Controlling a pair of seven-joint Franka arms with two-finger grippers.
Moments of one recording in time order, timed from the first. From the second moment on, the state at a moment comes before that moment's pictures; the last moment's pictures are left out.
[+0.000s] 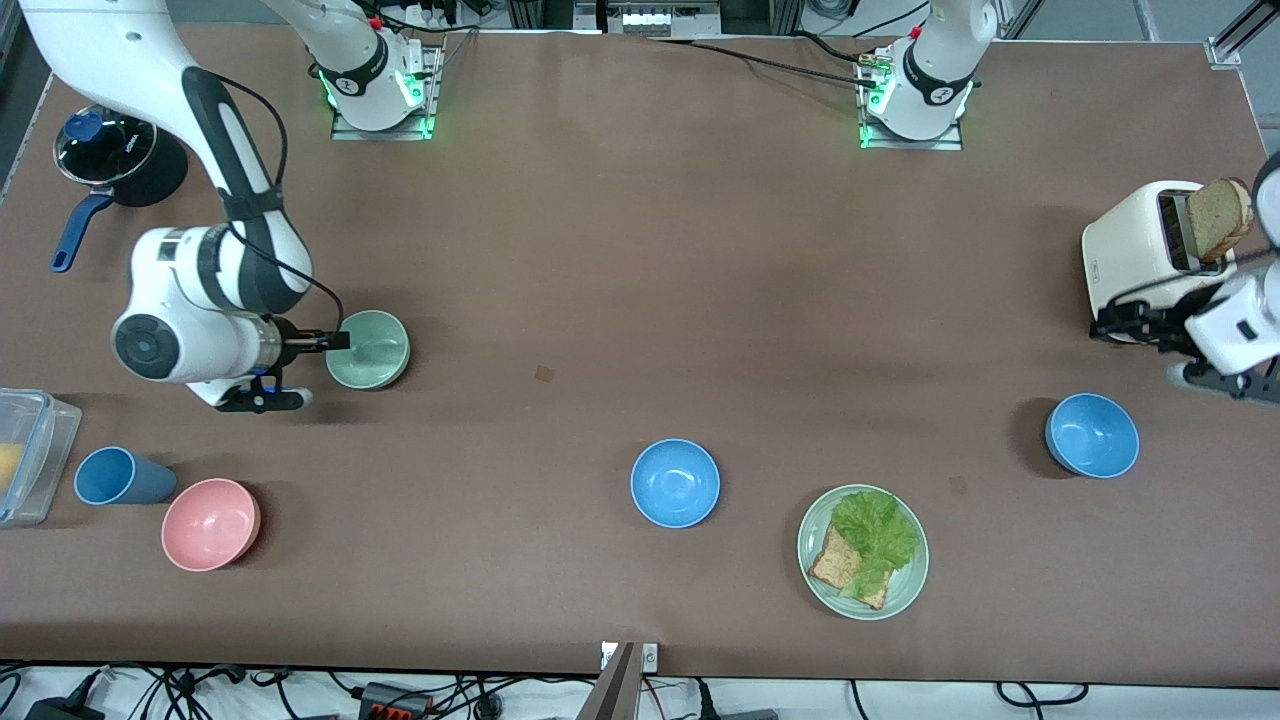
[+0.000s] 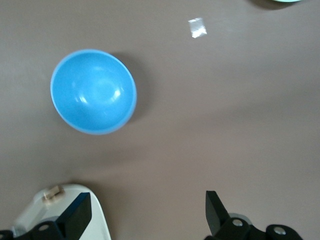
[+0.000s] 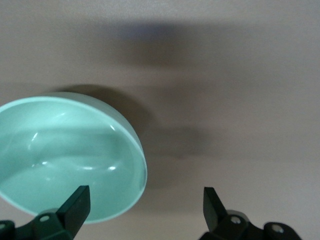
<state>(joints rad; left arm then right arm) 0.24 0.30 -0.01 -1.73 -0.02 1.89 0.46 0.05 0.48 -0.03 -1.90 -0.01 2.02 -0.01</state>
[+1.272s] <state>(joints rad) 0.39 0.62 -0.01 -1.68 -0.06 2.26 0.70 0.21 0.51 0.08 -1.69 0.03 2.00 0.01</state>
